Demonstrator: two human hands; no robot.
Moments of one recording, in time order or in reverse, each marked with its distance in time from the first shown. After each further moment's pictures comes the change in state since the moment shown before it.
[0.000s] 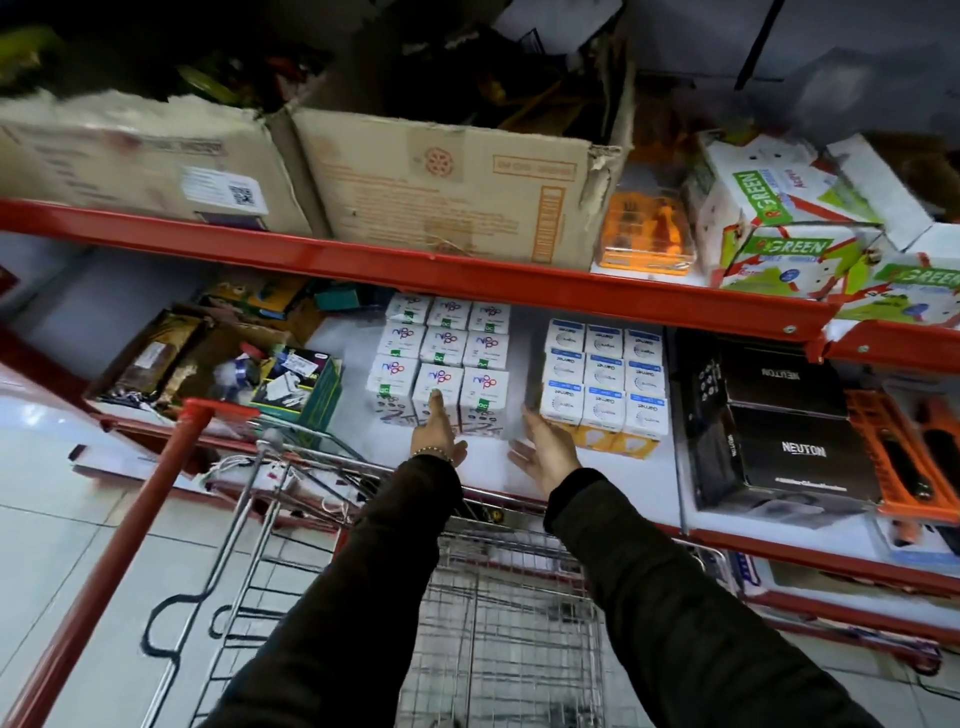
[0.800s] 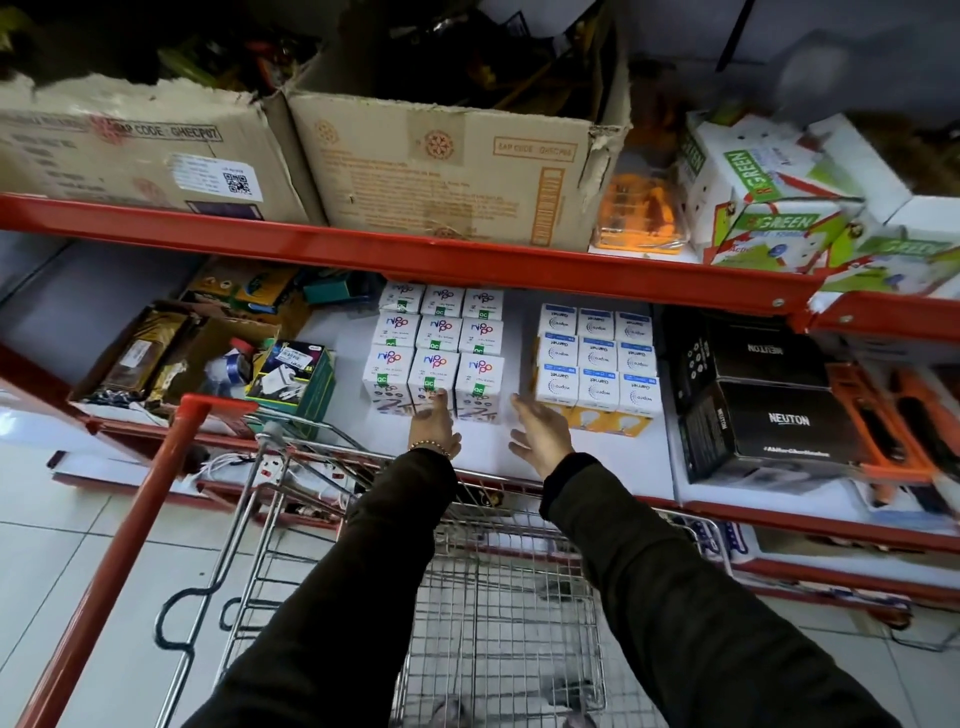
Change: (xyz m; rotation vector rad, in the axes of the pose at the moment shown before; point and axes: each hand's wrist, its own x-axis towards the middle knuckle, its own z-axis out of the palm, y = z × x) left_hand 0.001 -0.010 -0.007 0.072 -0.038 0.040; right_hand -0.008 0.011 0.000 -0.180 0.066 -0.118
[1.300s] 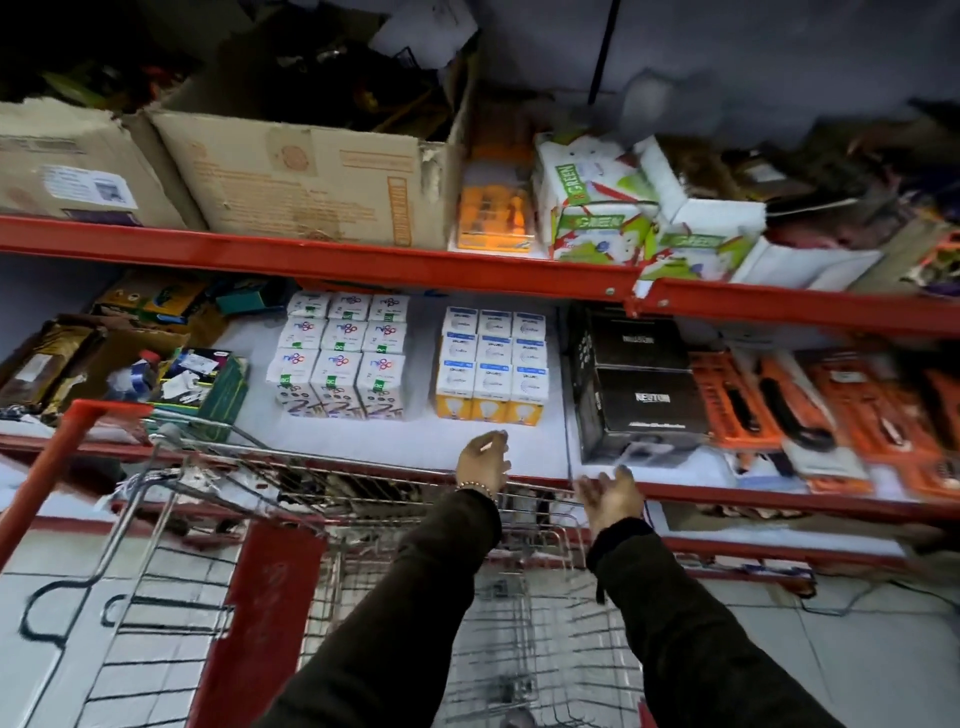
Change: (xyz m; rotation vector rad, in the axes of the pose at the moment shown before) left_hand -0.109 -0.100 0.149 0.034 -0.271 0.056; right_hand -0.055 0.025 -0.215 0.627 0.537 0.035
